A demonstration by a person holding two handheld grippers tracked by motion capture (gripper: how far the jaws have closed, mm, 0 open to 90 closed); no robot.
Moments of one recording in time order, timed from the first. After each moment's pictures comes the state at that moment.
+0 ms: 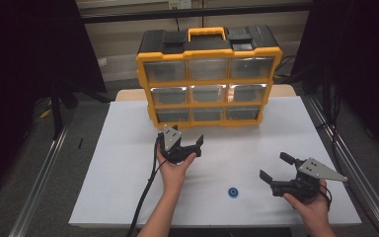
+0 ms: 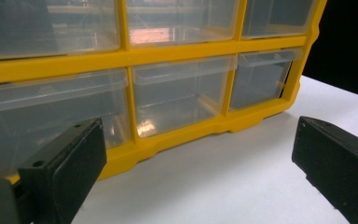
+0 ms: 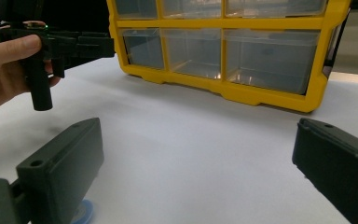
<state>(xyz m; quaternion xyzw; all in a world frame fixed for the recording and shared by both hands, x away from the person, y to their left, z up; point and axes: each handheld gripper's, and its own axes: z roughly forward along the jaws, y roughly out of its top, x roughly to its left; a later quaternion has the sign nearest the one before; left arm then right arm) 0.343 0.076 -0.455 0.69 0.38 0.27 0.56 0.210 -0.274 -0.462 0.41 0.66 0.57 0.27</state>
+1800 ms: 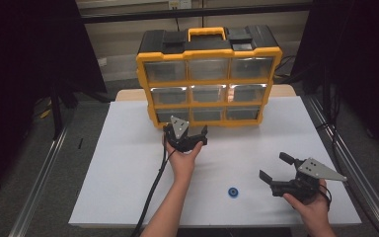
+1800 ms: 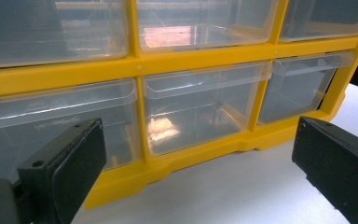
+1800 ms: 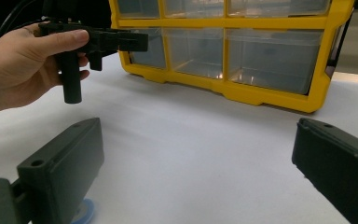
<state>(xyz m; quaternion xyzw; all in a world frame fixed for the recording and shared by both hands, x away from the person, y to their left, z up) 0.373 0.050 -0.458 0.67 0.41 0.29 0.54 0.210 -0.274 -0.462 0.41 0.67 0.57 0.26</state>
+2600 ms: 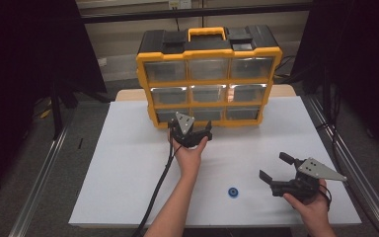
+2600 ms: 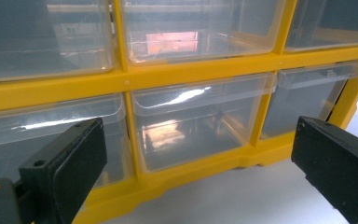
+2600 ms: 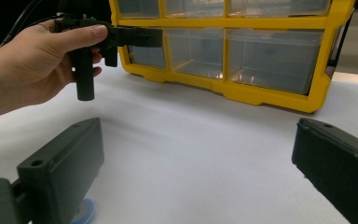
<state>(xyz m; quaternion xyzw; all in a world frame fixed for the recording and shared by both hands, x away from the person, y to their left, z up) 0.384 0.032 -0.456 0.66 0.42 0.30 0.54 0.211 -0.274 -0.462 0.41 0.67 0.57 0.26</state>
